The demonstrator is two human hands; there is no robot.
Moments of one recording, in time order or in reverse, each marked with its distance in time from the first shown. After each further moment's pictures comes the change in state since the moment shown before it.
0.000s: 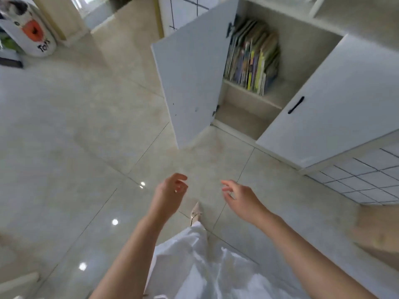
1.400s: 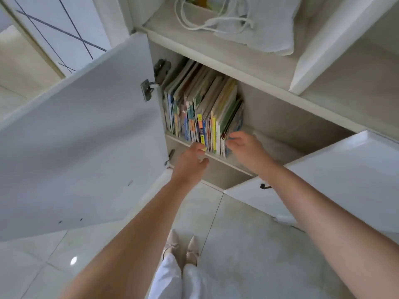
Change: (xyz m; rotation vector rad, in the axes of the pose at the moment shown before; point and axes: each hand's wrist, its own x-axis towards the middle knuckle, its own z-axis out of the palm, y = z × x) left_hand 0.499 0.288 0.186 -0.037 -0.173 0.147; right_hand 0.443 0.080 -0.374 0.249 0.312 0.223
